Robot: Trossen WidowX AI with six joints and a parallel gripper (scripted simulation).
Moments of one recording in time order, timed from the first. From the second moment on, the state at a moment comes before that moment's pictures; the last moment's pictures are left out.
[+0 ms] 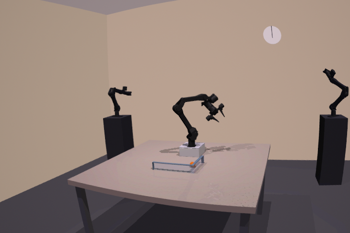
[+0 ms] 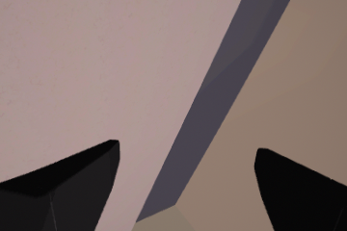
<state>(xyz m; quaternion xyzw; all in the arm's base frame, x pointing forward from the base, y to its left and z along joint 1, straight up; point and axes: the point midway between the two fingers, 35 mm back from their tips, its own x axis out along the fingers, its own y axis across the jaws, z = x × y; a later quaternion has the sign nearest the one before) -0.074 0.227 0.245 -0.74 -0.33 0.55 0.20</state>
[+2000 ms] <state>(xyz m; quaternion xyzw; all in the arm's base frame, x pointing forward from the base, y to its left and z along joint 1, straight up) 0.306 0.089 0.015 -0.49 0.50 0.47 0.53</state>
